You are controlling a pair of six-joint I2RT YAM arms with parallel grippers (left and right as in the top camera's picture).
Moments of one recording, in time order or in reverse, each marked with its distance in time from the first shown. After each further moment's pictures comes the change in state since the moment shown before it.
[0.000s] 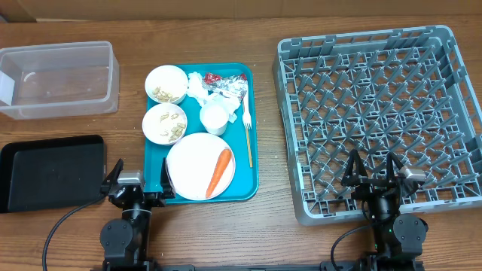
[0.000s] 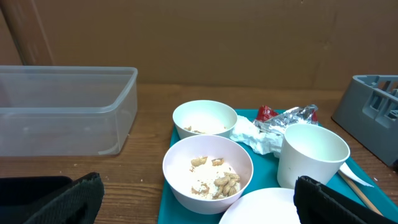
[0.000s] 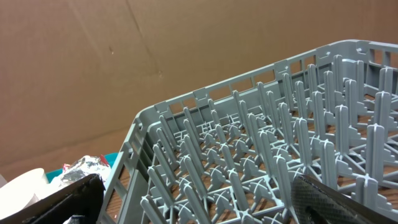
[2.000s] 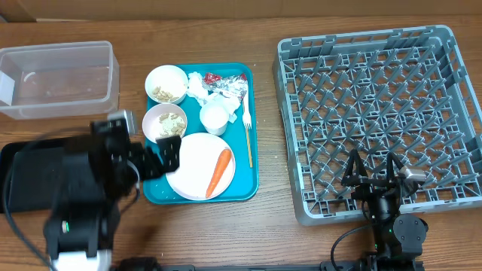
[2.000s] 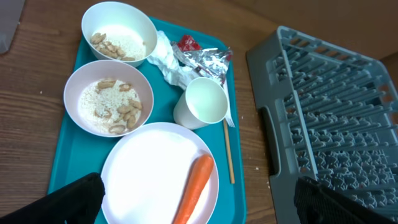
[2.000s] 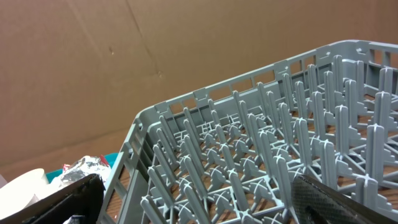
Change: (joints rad) left arm 0.000 0.833 0.940 -0.727 0.315 -0.285; right arm 0.000 -0.001 0.000 0.000 0.000 0.000
